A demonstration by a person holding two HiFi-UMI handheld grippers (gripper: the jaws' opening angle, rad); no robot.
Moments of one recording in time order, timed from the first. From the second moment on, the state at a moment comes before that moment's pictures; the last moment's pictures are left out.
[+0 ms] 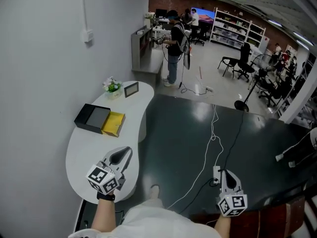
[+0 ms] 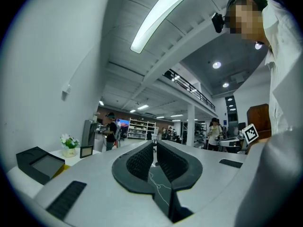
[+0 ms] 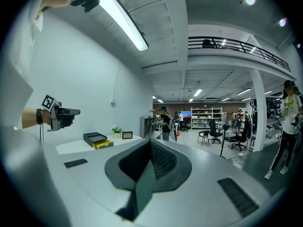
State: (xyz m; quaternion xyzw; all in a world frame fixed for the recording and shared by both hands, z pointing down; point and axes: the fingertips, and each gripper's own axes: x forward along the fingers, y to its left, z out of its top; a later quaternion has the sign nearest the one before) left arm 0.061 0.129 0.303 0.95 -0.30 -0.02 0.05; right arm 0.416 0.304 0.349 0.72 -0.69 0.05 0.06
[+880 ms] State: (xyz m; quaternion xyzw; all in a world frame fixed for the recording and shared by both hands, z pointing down) left arm 0.090 -0.129 0.323 0.93 -0.34 -0.07 0.07; right arm 0.472 0.001 0.350 0.69 -0.72 0.04 0.08
